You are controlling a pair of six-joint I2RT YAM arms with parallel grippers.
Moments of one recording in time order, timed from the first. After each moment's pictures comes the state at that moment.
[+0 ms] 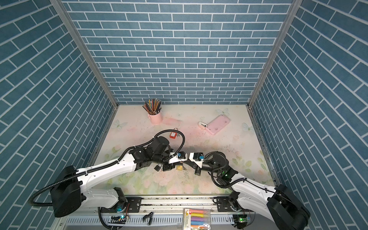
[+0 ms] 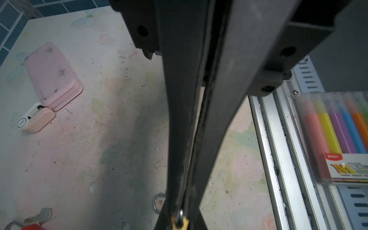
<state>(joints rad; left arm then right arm) -0.90 1.30 0.85 -0.32 0.44 0.56 0.80 1.02 0.22 0.70 -0.63 -0.15</state>
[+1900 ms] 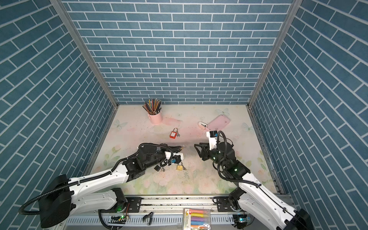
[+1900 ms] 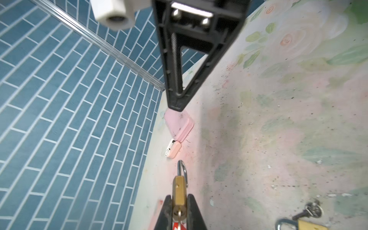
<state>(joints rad) -0.93 1.16 0.58 0.33 0.06 1.00 0.55 0.86 0.54 -0.04 -0.36 0.59</state>
